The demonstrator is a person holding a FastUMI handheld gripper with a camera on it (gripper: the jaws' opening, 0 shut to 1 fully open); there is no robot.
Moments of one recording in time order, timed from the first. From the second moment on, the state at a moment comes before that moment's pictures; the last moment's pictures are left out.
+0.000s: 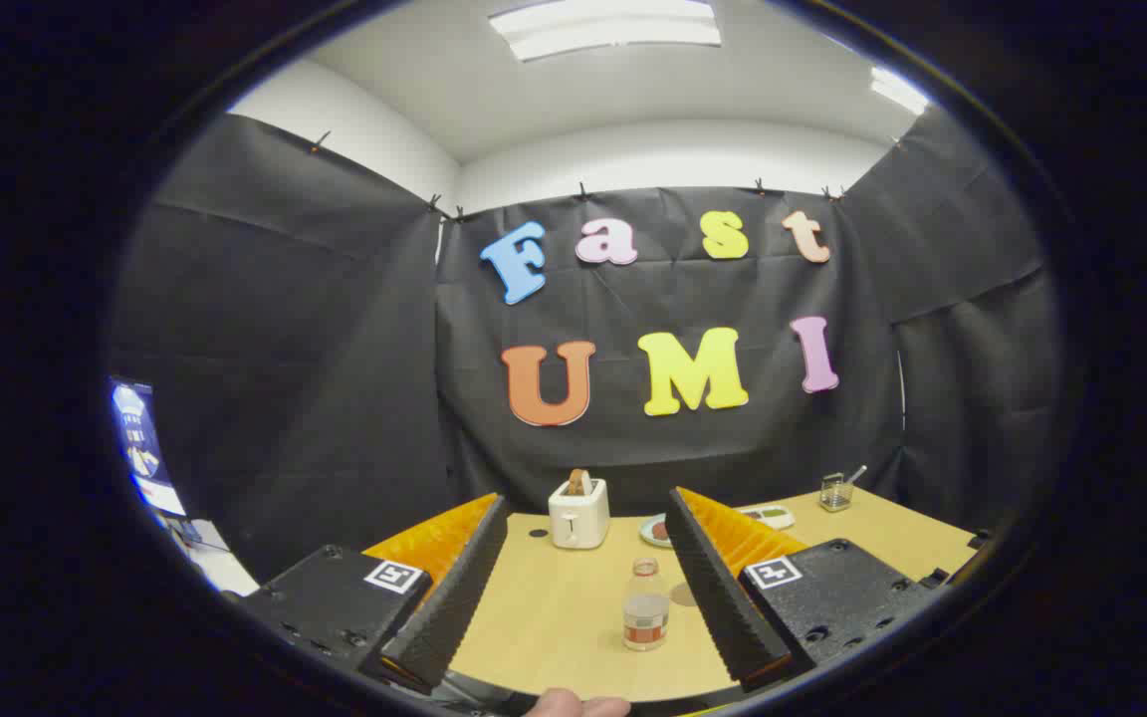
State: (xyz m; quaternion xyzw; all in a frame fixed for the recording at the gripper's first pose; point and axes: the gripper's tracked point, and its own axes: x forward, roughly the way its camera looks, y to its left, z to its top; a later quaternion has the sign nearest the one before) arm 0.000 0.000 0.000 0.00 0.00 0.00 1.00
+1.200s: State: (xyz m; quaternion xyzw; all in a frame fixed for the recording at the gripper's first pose) arm 0.005 -0.004 -0.024 0.00 0.01 -0.01 1.00
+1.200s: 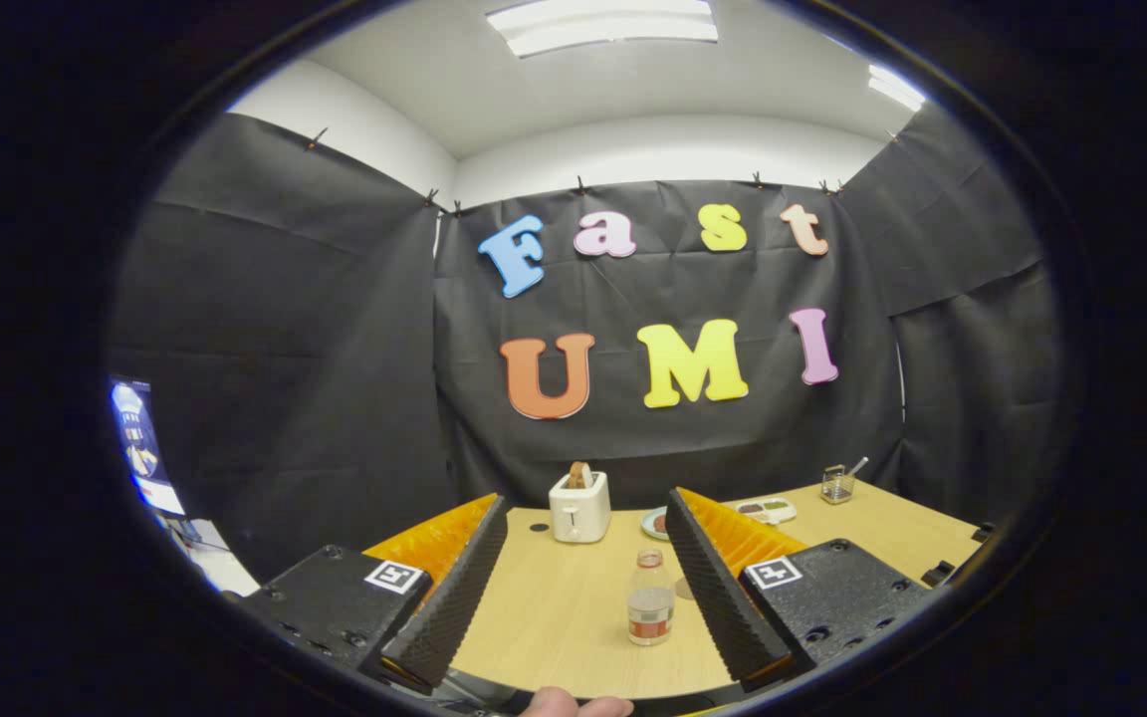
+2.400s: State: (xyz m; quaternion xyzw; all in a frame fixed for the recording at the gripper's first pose) arm 0.105 -0.075 -0.289 -0.10 0.17 -0.07 0.98
